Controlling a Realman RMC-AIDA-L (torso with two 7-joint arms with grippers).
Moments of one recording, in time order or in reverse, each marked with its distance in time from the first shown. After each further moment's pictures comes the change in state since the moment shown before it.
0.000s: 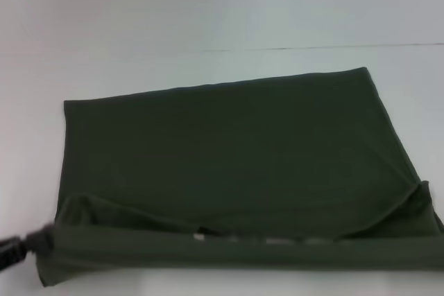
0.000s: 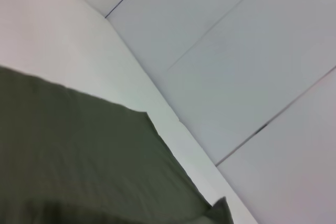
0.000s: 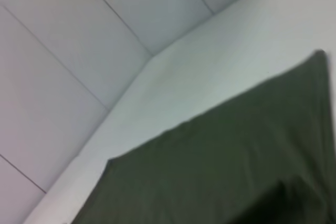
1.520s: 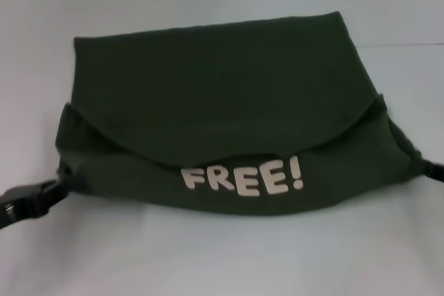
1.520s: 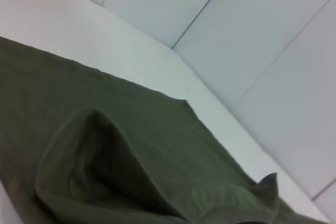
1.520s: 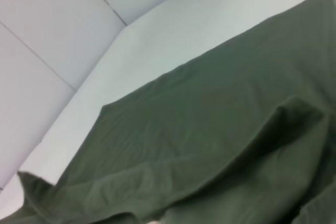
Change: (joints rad) left arm -0.086 -0.080 0.134 -0.007 -0.125 -0.400 0.037; right arm 0.258 0.005 -0.279 0.012 0.069 0.376 0.241
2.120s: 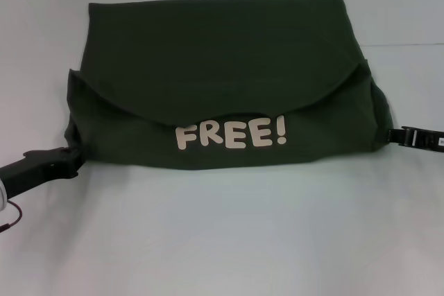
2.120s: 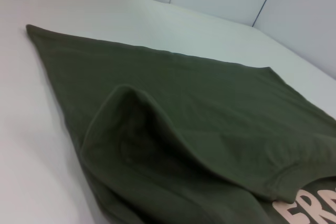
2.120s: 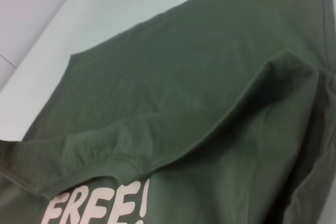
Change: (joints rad) left arm -0.128 -0.044 0.104 -0.044 -0.006 -0.461 0.138; right arm 0.188 -0.018 -0.173 0.070 -0.056 0.301 0.190
